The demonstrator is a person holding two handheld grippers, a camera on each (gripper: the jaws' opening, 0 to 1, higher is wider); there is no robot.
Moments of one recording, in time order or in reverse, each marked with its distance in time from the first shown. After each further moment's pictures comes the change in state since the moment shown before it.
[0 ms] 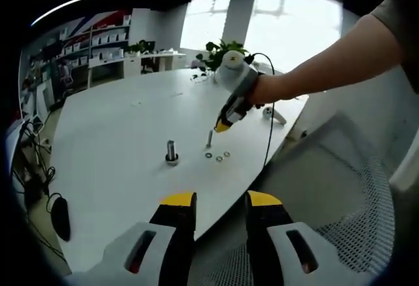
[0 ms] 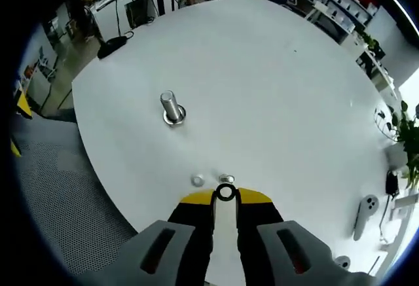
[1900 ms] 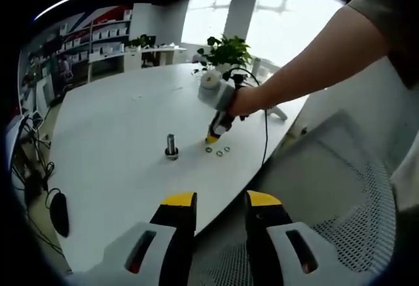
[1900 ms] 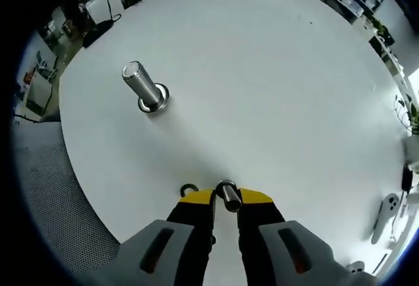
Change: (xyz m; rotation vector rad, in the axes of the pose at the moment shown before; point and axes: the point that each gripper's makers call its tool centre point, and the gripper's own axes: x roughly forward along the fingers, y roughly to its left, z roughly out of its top) left arm 0.003 0.001 -0.006 -0.016 0.034 -0.001; right arm 0.066 0.006 -0.021 0.056 0.123 0.065
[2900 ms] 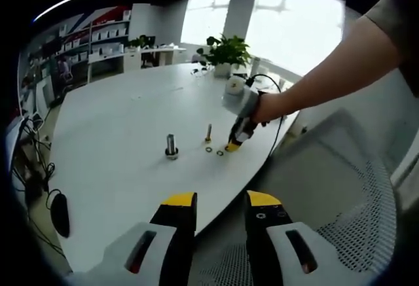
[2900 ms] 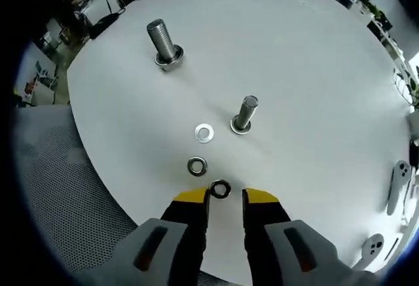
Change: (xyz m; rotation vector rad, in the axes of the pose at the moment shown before) left arm -0.001 0.000 -0.001 0.006 -0.001 0.004; right arm -0.011 0.022 -0.061 0.033 0.042 0.037
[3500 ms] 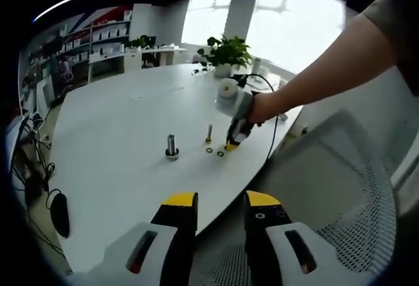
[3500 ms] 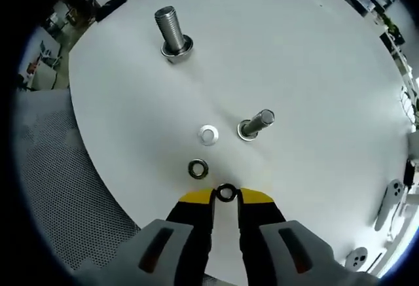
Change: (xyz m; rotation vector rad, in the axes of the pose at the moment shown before) left arm 0.000 0.001 0.001 -0.002 -0.003 0.000; right arm 0.002 -0.003 0.008 -0.102 0.063 -0.010
